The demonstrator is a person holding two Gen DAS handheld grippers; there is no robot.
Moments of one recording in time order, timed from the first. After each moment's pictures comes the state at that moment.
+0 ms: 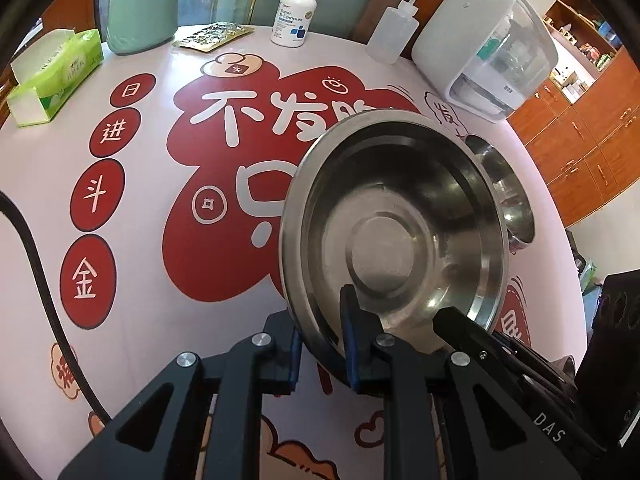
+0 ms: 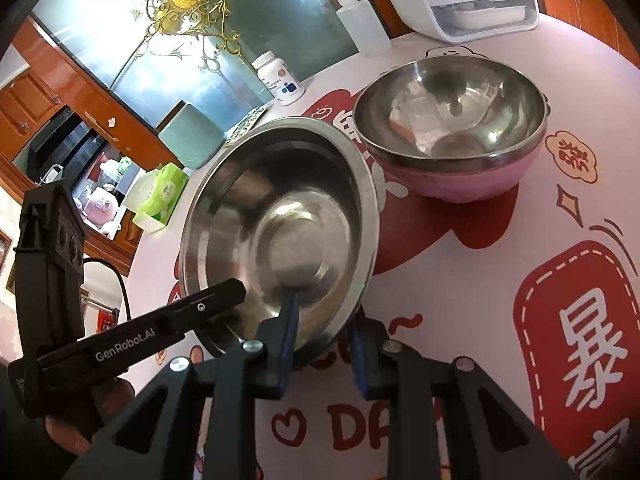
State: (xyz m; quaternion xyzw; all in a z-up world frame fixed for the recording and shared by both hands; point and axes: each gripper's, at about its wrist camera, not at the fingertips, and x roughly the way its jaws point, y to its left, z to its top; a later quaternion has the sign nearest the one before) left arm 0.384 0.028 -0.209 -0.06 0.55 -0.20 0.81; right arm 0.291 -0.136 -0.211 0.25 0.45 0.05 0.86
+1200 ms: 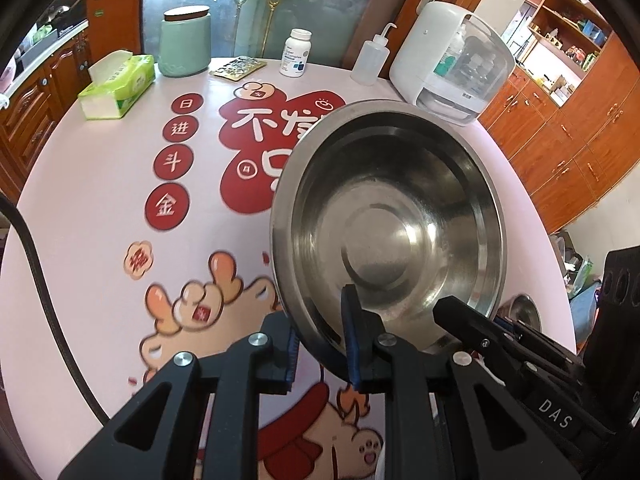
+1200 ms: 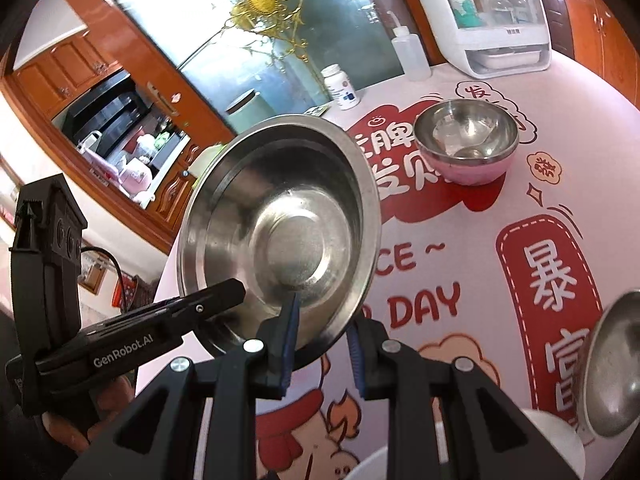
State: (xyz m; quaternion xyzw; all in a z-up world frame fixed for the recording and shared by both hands) left arm 0.250 0.068 -0.120 -0.06 0.52 -0.18 0.83; right arm 0.187 -0.096 -0.135 0.21 0.44 0.10 0.87
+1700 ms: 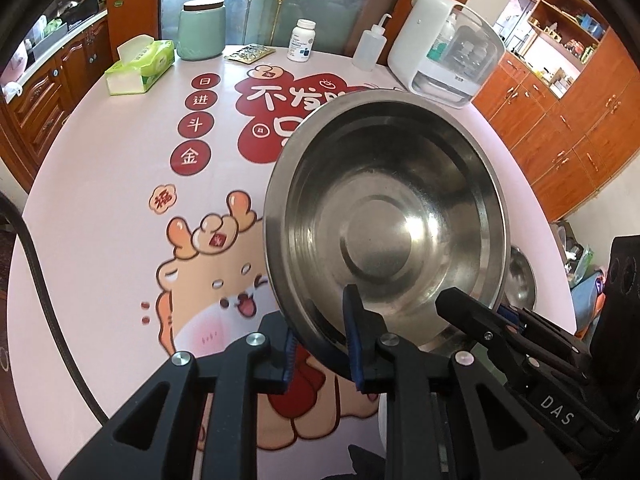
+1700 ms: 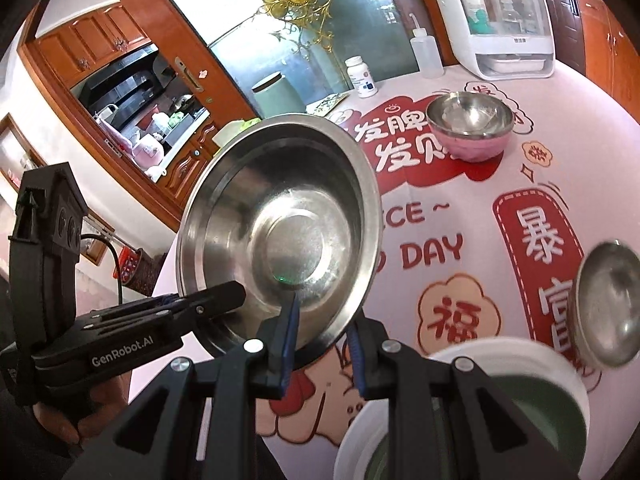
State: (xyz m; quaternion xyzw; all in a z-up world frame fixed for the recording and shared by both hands) left arm 0.180 0.087 -0.114 -0.05 0.53 -0.18 0.83; right arm 0.125 -0.073 -0.129 0.18 0.44 0.11 0.87
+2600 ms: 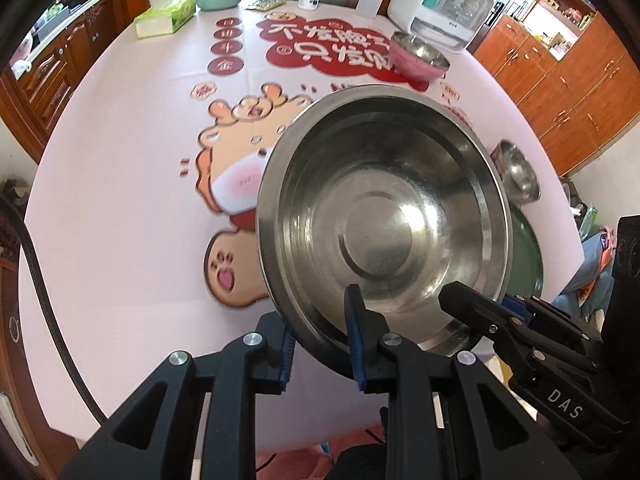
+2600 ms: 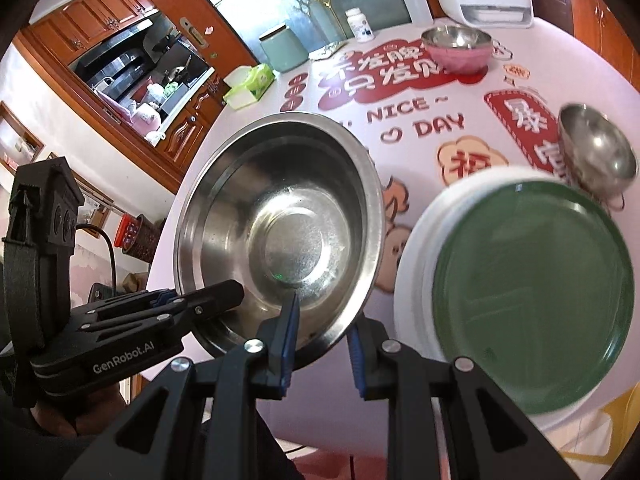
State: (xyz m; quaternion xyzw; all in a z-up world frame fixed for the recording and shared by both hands) left arm 0.062 0.142 -0.143 -0.02 0.58 -0.18 0.79; right arm 0.012 -0.013 -0.156 0.19 0.50 0.10 0.84
